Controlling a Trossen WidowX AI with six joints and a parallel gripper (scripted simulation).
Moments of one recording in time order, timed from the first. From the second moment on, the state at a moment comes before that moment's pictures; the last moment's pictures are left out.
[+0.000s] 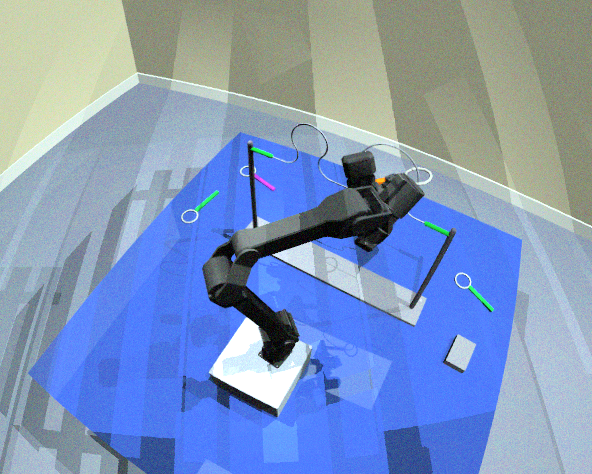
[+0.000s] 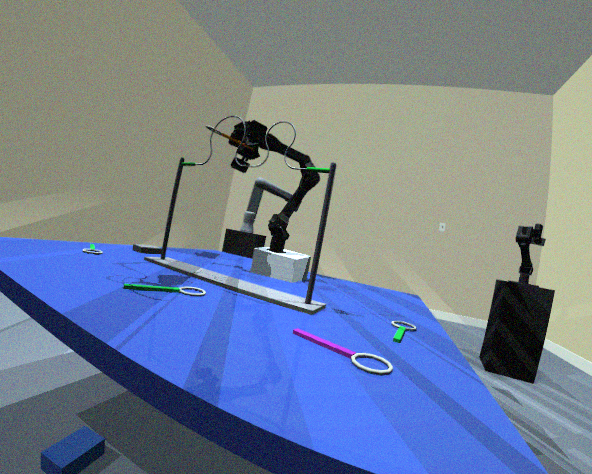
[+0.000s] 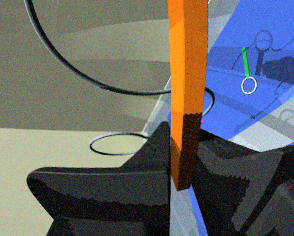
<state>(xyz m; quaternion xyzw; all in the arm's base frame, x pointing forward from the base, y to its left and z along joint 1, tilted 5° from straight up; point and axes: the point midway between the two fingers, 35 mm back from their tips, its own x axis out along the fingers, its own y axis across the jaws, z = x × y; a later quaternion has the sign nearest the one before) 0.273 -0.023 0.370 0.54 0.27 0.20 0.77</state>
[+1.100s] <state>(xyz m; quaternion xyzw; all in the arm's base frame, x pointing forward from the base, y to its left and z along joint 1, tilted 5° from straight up) 0.279 -0.033 0.351 0.35 0.29 0.12 0.88</state>
